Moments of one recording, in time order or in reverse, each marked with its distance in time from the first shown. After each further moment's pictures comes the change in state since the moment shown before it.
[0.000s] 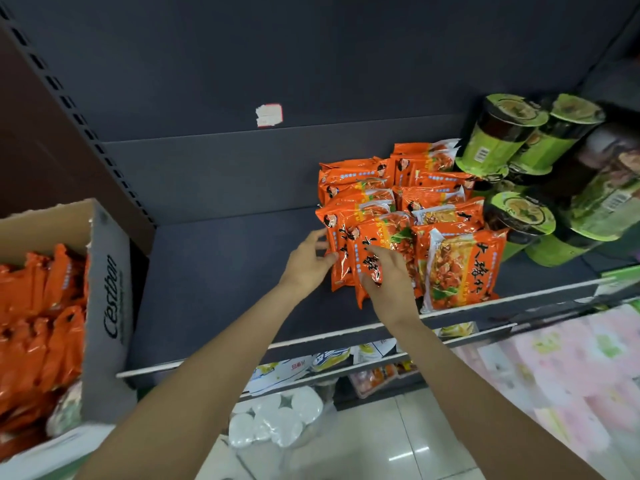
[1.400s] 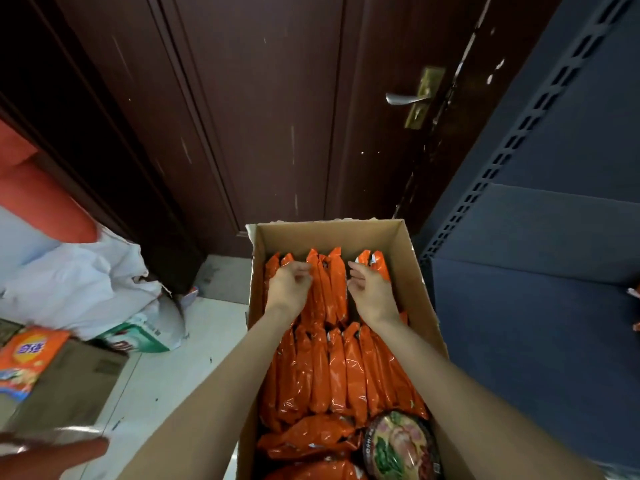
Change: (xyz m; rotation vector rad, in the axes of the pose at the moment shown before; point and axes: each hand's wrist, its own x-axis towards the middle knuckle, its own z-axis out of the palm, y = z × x) left_hand -0.060 -0.251 -0.465 0.020 0.471 -0.350; right_hand 0.015 -0.372 0.394 0.120 -0.459 -0.026
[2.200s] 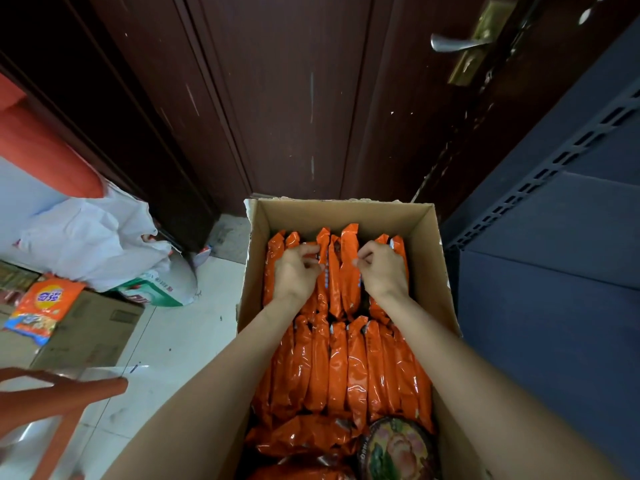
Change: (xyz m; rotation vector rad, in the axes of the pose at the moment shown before) left_hand 0.027 -0.011 0.023 -0.018 0.021 -0.091; right_hand 0.059 0.023 0.016 -0.216 -0.052 0.084
